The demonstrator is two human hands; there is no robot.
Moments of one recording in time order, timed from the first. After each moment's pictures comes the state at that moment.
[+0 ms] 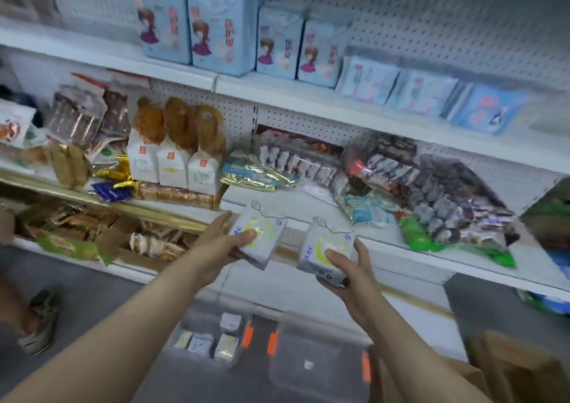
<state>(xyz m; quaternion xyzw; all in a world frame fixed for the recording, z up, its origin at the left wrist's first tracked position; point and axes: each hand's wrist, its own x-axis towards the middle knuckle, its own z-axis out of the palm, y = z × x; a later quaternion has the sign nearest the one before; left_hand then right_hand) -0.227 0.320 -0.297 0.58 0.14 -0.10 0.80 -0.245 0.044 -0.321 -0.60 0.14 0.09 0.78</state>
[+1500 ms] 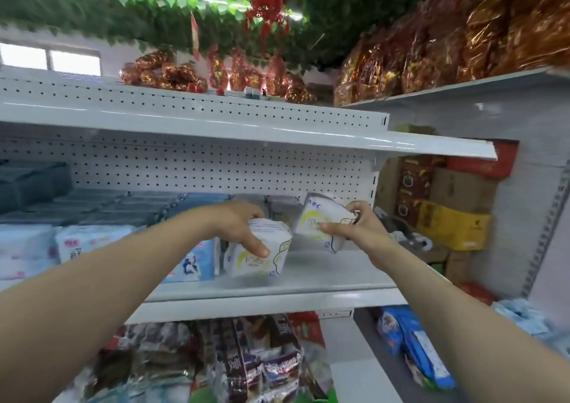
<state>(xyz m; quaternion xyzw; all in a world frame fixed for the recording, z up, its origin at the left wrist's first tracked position) 0.053 -0.265 0.007 0.93 -0.29 -0.08 0.20 -0.019 -0.539 -0.038 -0.78 0.06 -0.19 0.60</state>
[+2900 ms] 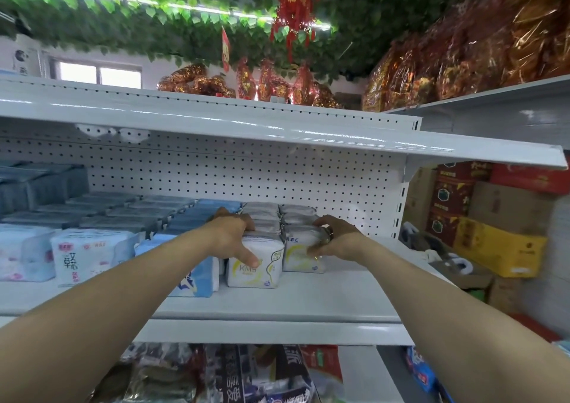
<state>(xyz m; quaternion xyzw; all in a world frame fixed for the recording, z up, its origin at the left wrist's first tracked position) 0.109 -0.269 -0.029 0.97 -0.21 0.02 0.11 0.099 -0.546 -0.053 -0.95 -0.02 -0.09 0.30</state>
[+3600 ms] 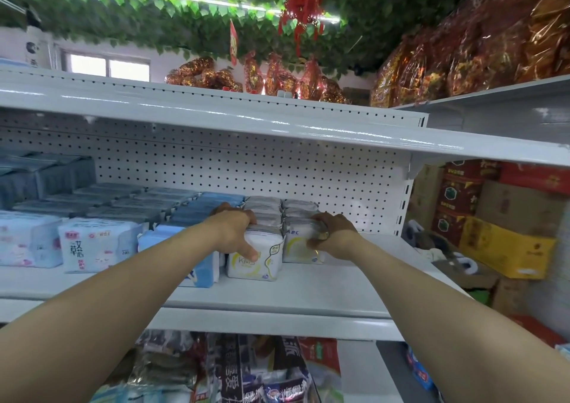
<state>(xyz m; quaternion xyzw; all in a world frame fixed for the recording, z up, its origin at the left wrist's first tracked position) 0.103 -0.276 -0.030 0.98 -0.18 0.03 0.08 0.107 -0.535 -0.060 -0.97 0.01 -0.11 0.19</state>
